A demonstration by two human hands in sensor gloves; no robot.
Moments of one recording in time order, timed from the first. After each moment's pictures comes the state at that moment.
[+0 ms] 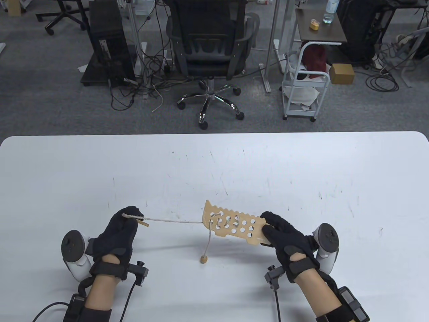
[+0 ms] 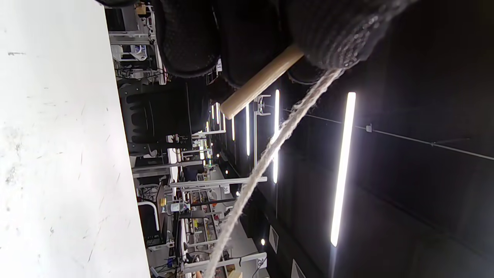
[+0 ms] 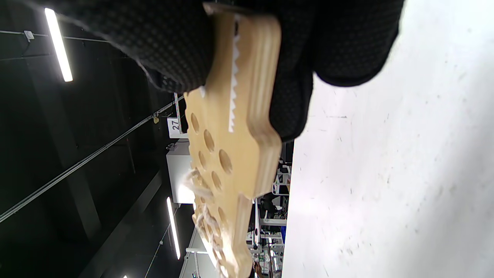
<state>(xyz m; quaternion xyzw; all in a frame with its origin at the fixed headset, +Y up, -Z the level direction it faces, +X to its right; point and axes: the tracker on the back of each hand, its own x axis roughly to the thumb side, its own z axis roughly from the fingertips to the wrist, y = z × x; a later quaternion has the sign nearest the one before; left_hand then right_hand) -0.313 -0.719 -0.309 0.08 -0.06 0.69 0.71 0.191 -0.748 -0.322 0.02 0.02 0.67 0.74</state>
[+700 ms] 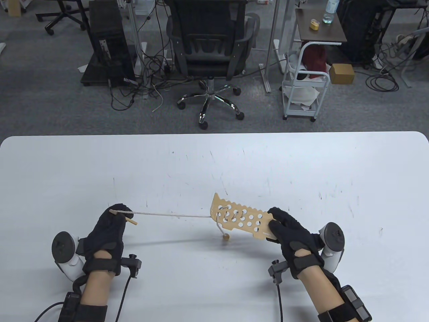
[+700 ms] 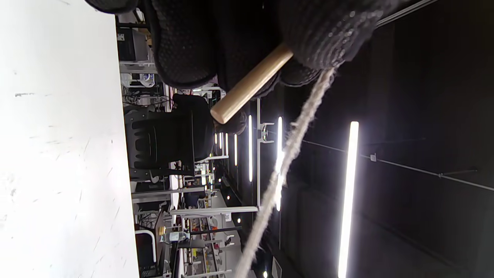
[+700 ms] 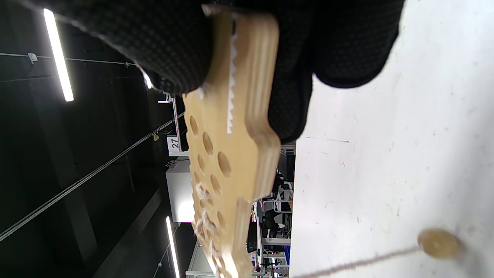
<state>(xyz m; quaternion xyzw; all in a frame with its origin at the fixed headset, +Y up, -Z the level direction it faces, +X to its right) -0.331 -0.725 -0.314 0.11 -0.02 0.70 0.71 0.204 -0.753 -0.328 0.00 0.00 0.66 0.75</state>
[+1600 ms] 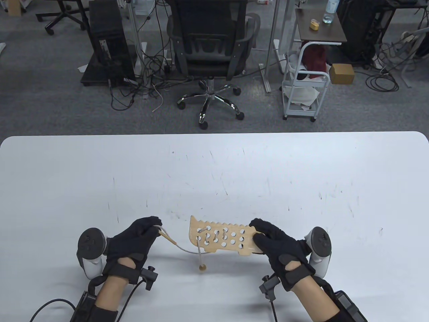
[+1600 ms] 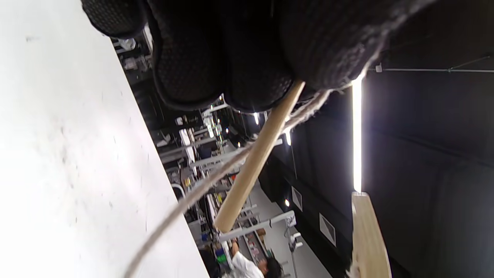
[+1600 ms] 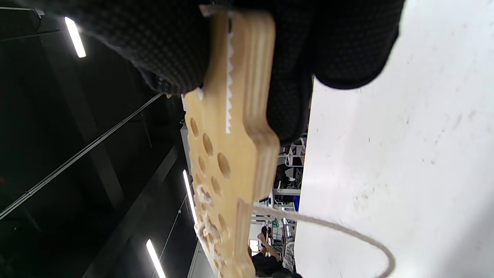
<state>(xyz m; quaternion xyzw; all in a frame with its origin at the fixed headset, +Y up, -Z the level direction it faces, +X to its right) -0.276 -0.727 -0.314 0.04 -0.11 0.61 0.78 0.163 -0.742 -0.306 0.09 0.05 0.66 0.75</state>
